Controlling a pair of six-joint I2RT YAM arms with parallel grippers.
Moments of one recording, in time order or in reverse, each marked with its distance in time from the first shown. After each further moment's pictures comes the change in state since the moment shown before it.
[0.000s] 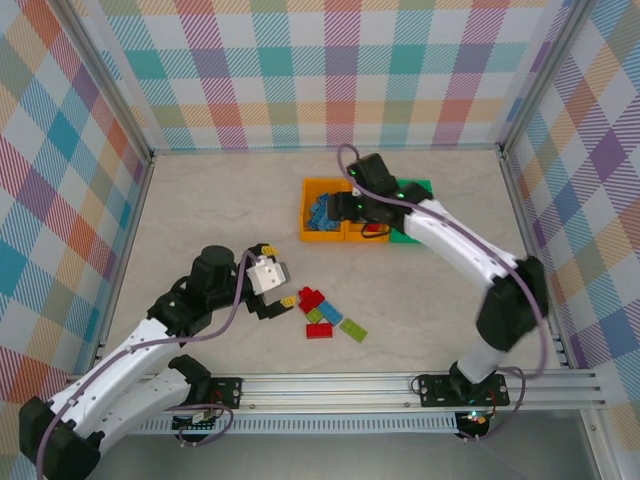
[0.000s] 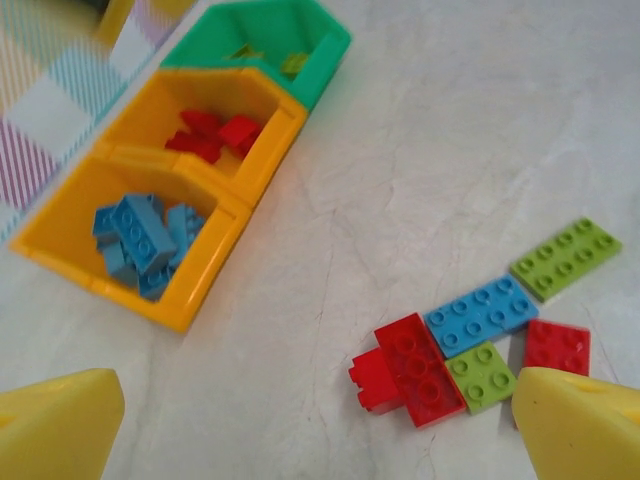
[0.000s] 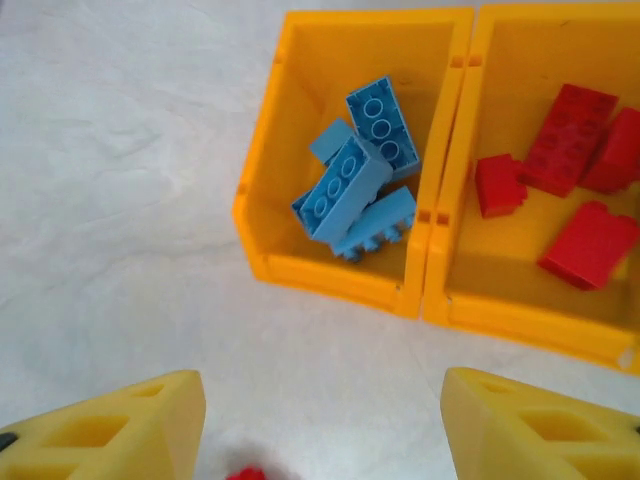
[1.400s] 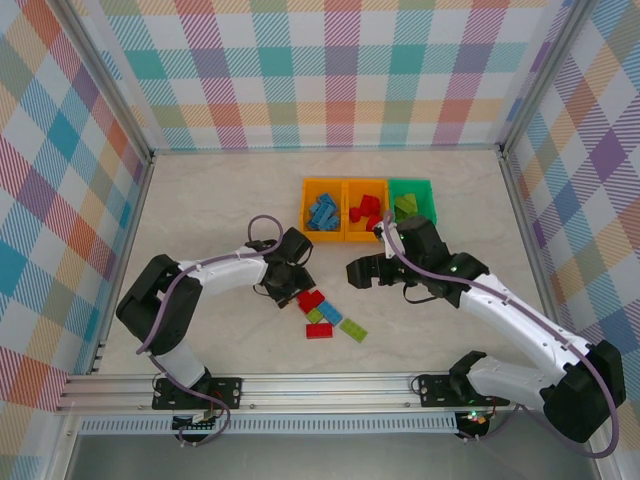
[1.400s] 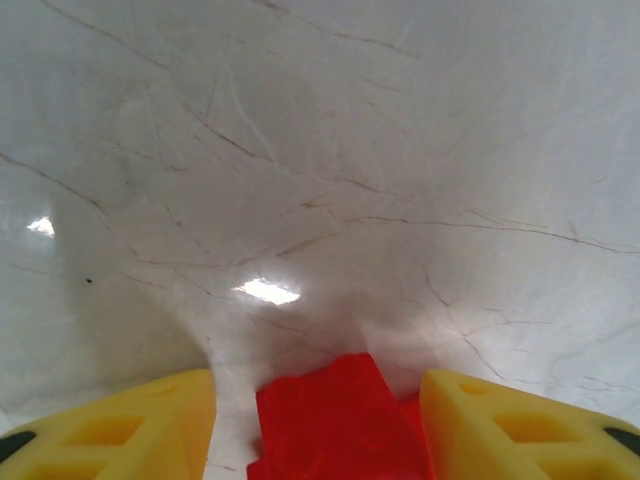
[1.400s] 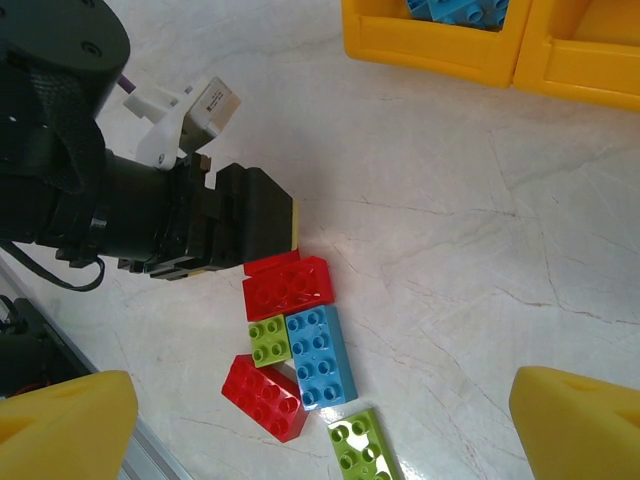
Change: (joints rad) left arm -0.103 0.851 0.320 -0.238 -0.186 -1.735; right arm 0.000 -0.494 -0.583 0.125 -0.284 -0.084
